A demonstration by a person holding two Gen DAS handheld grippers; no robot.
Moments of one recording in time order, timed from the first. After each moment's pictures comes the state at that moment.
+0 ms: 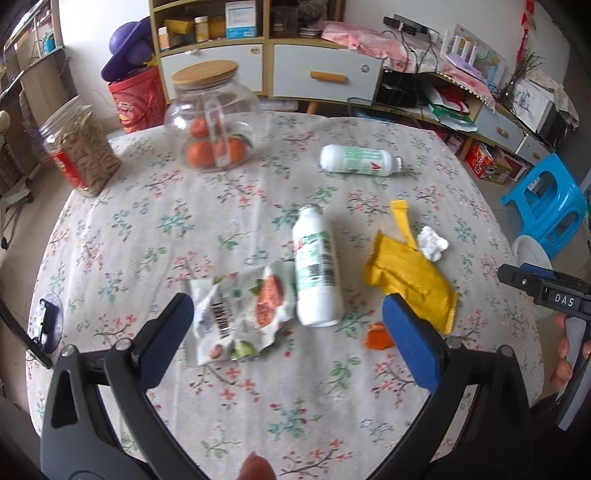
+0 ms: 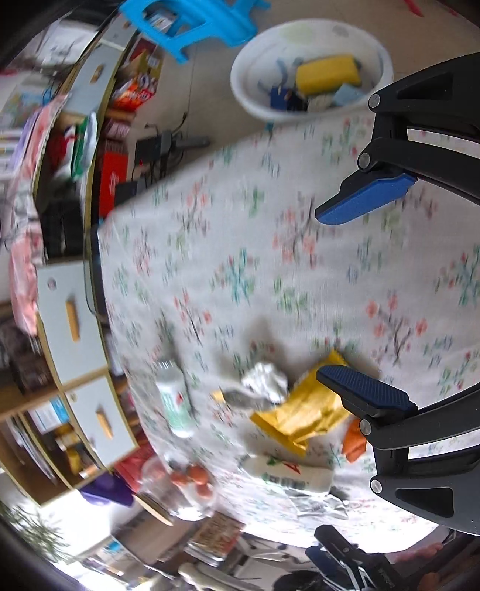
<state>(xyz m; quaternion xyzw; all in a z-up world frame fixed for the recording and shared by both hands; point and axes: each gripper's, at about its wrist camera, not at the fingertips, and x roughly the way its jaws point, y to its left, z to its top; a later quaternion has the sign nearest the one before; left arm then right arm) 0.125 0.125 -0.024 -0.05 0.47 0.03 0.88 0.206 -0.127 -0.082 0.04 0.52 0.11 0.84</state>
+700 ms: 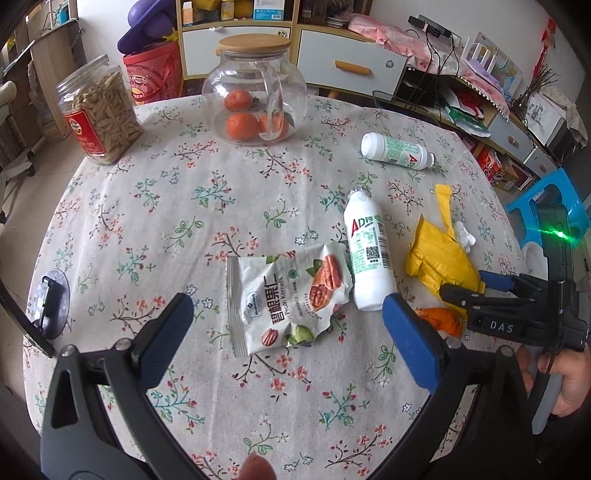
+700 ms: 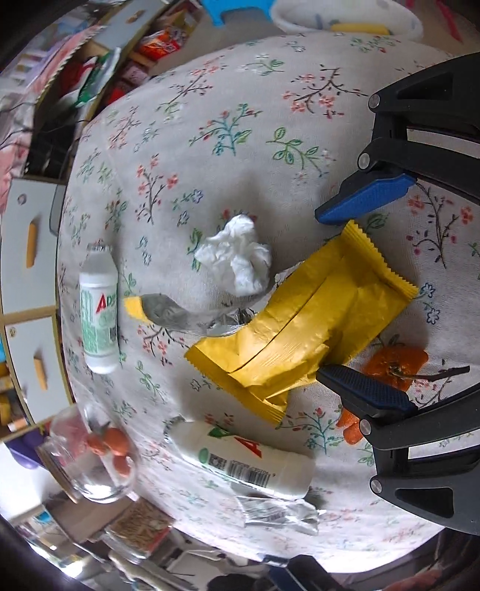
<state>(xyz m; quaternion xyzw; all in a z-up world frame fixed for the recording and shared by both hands) 0.121 0.168 -0.038 -0.08 0.49 0.03 0.87 0.218 -0.028 -0.127 -0.05 0.56 0.16 0.81</state>
